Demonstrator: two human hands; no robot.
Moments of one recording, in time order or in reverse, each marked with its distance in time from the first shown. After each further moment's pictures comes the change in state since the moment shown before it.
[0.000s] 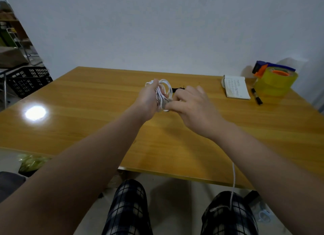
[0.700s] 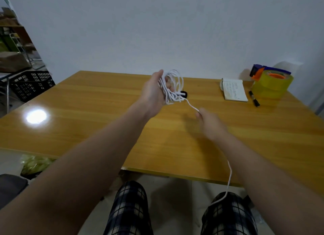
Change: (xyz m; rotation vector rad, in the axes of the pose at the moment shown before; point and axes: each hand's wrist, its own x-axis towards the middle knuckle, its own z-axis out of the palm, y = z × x) left_hand -0.028 0.025 0.023 -0.205 -0.137 0.050; right_hand -0.056 0.034 0.037 0.274 -0.412 0.956
